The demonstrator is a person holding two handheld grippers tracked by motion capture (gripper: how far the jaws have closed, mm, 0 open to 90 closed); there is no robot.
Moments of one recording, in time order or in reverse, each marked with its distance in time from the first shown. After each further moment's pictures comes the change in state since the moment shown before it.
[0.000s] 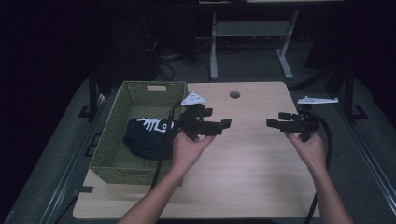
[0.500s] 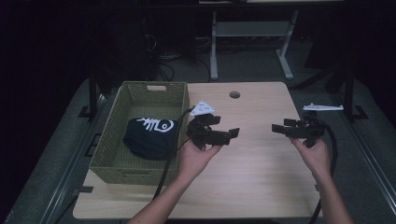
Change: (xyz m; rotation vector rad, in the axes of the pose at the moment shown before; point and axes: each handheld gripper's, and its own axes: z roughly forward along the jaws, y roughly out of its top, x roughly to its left) left arm -0.019 -0.017 0.011 0.011 -0.032 0.020; right arm -0.018 -0.023 -0.006 0.008 -0.016 0.043
